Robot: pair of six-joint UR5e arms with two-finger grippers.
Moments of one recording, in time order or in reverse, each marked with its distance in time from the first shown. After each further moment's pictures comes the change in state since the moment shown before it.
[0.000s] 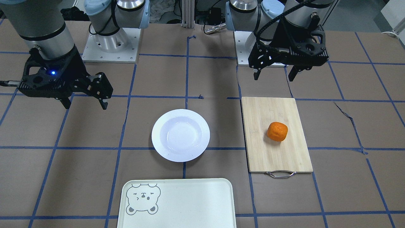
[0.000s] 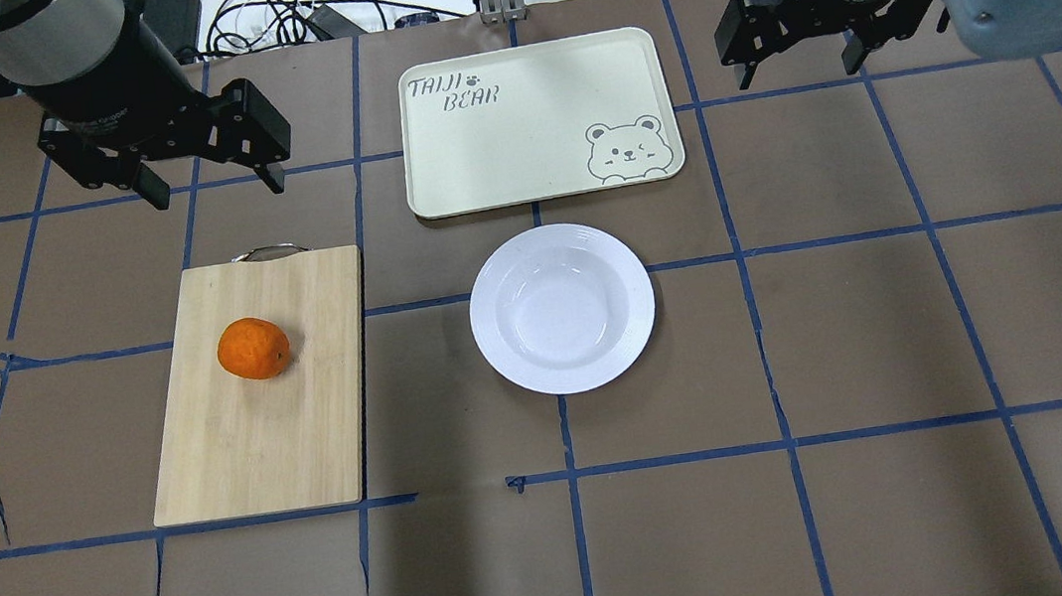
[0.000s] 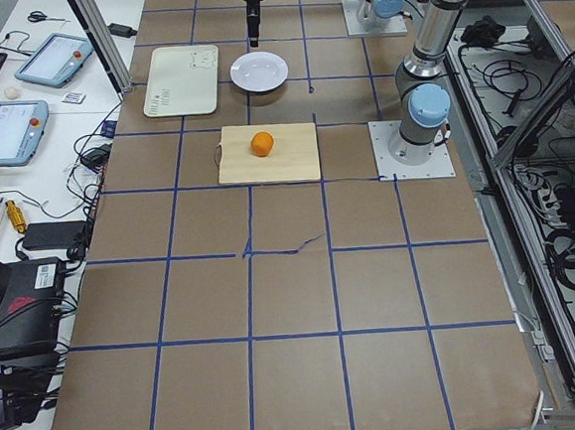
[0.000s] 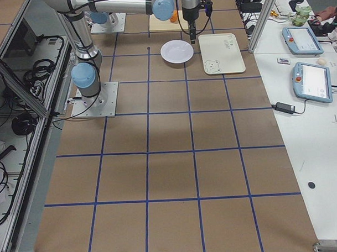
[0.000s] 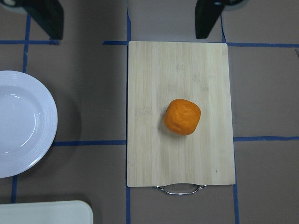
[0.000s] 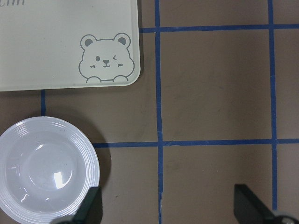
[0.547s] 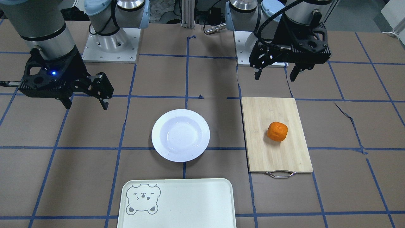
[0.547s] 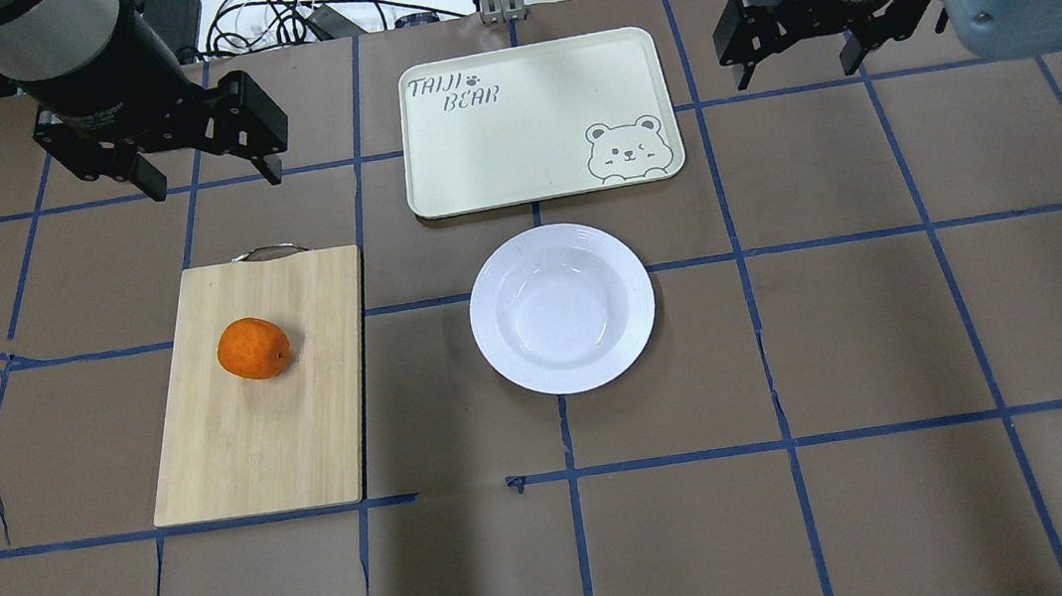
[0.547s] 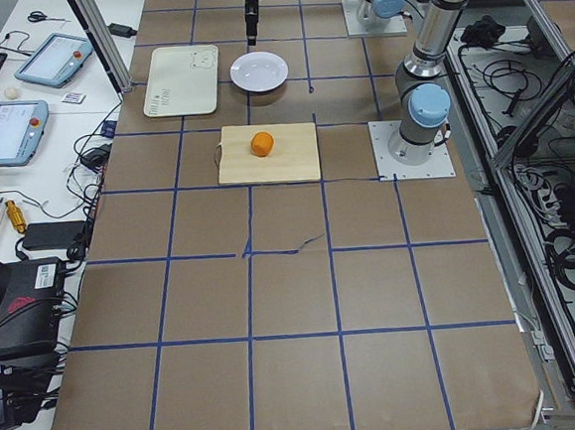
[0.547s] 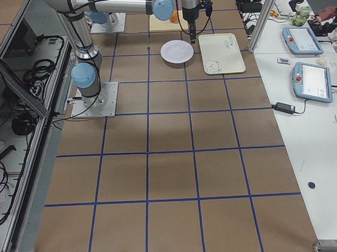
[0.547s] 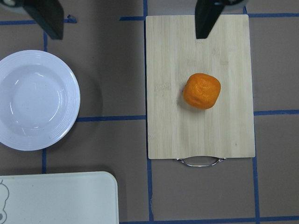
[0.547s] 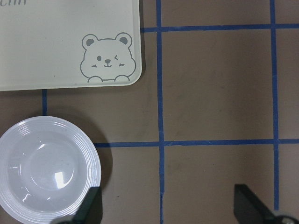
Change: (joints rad) left arm 0.001 0.006 0.006 0.007 0.009 0.000; right arm 0.001 0.001 0.000 0.000 0.005 0.000
